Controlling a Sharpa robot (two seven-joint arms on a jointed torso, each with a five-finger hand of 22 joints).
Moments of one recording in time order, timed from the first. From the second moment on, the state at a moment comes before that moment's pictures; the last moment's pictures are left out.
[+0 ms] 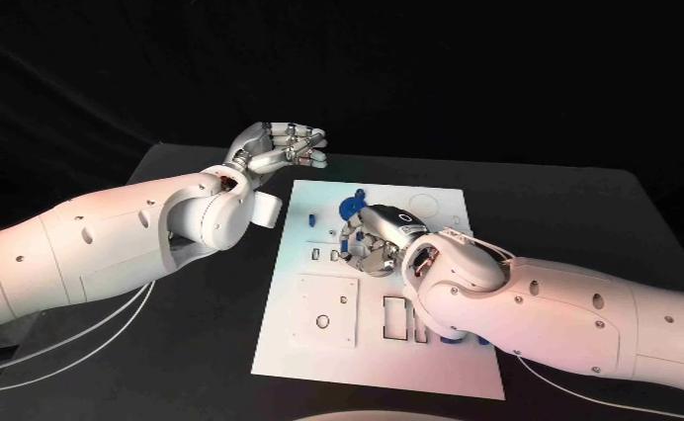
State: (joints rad) left arm 1.18 -0.89 -0.01 1.52 -0.10 -0.34 0.43; left_hand 1.46 -0.18 0.43 0.22 0.21 0.90 0.22 0.28 0.18 1.10 0.16 0.07 0.07 1.07 0.10 0.36 0.31 0.17 0.91 0.20 0.48 0.21; right arm 1.14 -0.55 -0.16 1.61 -1.48 -0.46 -0.39; right_hand 1.38 -0.18 0.46 0.24 0.30 1.01 0.12 0.21 0.42 1.47 0.04 1.45 1.31 1.47 -0.02 1.55 1.31 0.05 1.47 0.09 1.42 1.31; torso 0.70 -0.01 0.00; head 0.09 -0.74
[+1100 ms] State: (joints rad) left arm 1.18 -0.89 -0.01 1.53 -0.10 -0.33 0.42; left_hand 1.46 -0.18 0.43 0.22 0.21 0.90 0.22 0.28 0.18 1.10 0.16 0.07 0.07 1.07 0.10 0.36 0.31 0.17 0.91 0.21 0.48 0.21; right arm 1.11 -0.52 -0.16 1.56 -1.53 -0.46 -0.41; right_hand 1.35 -0.19 0.46 0.24 0.30 1.00 0.12 0.20 0.45 1.47 0.04 1.44 1.31 1.47 -0.02 1.55 1.31 0.05 1.46 0.08 1.41 1.31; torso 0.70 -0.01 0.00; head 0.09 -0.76
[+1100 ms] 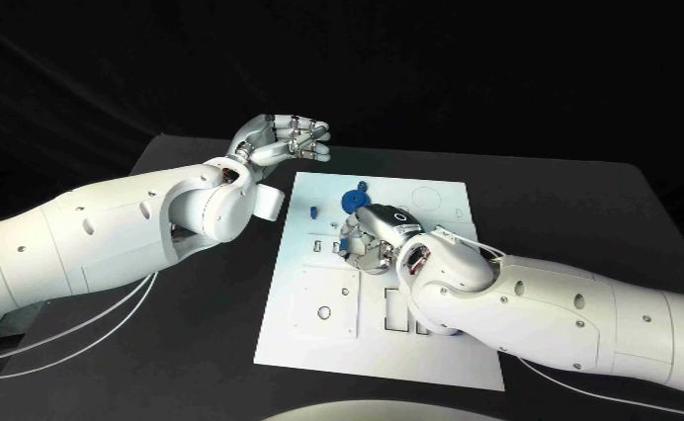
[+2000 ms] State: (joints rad) left arm 1.18 -0.89 -0.01 1.53 -0.10 -0.33 0.41; left_hand 1.46 -0.18 0.44 0.22 0.21 0.90 0.22 0.28 0.18 1.10 0.16 0.07 0.07 1.07 0.10 0.35 0.31 0.17 0.91 0.21 0.48 0.21; right arm 1.10 -0.51 -0.16 1.56 -1.54 -0.46 -0.40; right_hand 1.34 -0.24 0.46 0.23 0.31 0.96 0.15 0.19 0.44 1.45 0.06 1.41 1.31 1.47 -0.02 1.55 1.31 0.05 1.45 0.09 1.39 1.31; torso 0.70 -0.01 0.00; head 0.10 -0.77
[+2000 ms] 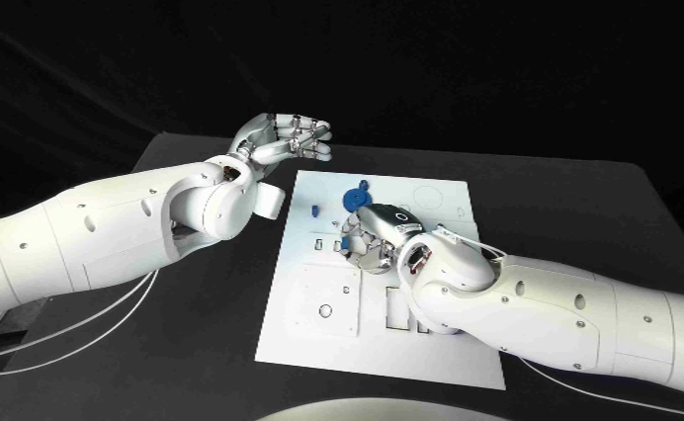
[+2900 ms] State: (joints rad) left arm 1.18 -0.89 -0.01 1.52 -0.10 -0.32 0.41; left_hand 1.46 -0.18 0.44 0.21 0.21 0.90 0.22 0.28 0.18 1.10 0.16 0.07 0.07 1.07 0.10 0.35 0.31 0.17 0.91 0.20 0.48 0.21; right arm 1.10 -0.54 -0.16 1.59 -1.54 -0.53 -0.38; right_hand 1.35 -0.23 0.15 0.29 0.31 0.91 0.16 0.15 0.43 1.43 0.07 1.40 1.31 1.47 -0.01 1.55 1.31 0.05 1.45 0.10 1.38 1.31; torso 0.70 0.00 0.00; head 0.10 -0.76
